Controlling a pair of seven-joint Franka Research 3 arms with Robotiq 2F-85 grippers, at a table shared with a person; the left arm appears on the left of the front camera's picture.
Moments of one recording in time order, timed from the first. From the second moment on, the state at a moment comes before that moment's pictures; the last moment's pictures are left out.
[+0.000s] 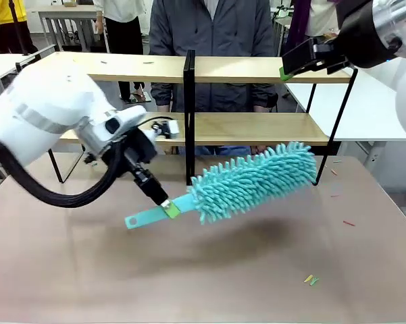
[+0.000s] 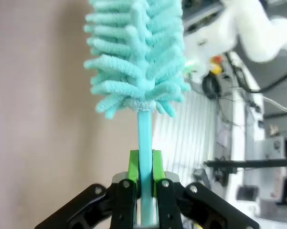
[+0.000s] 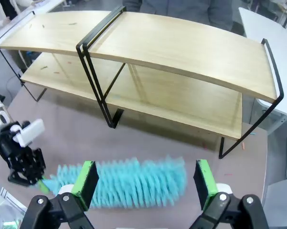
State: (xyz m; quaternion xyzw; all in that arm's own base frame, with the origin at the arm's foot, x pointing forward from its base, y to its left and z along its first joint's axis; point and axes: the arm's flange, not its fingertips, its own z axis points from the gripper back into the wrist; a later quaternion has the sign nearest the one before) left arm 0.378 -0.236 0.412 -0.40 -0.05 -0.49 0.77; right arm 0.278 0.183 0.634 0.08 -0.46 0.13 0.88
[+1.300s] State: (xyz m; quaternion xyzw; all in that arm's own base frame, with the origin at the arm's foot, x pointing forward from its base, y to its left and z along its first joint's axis) left arm 0.332 -0.024 0.423 -0.41 -0.27 -0.50 0.71; right arm 0.278 0.183 0.634 0.08 -0.46 0.13 0.88
